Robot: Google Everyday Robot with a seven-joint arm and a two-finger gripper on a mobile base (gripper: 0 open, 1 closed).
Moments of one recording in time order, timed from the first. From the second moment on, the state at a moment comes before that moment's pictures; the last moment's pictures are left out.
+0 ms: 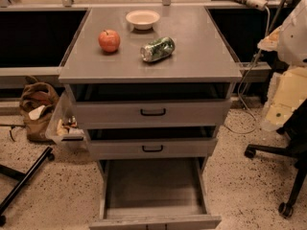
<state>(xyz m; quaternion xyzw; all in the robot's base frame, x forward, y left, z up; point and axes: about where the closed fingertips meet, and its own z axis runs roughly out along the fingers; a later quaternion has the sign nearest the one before) 0.438 -0.216 0.977 -0.60 0.78 -0.04 0.16</state>
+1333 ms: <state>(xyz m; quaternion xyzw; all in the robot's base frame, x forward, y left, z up) 0.433 -0.170 0.794 -0.58 0.80 0.11 0.14</state>
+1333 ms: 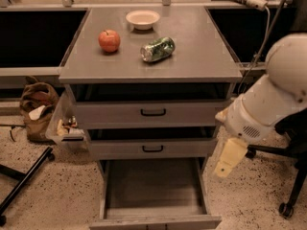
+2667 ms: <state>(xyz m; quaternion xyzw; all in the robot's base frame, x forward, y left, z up) 0.400 -0.141 0.561 -0.51 0.81 0.28 0.10</state>
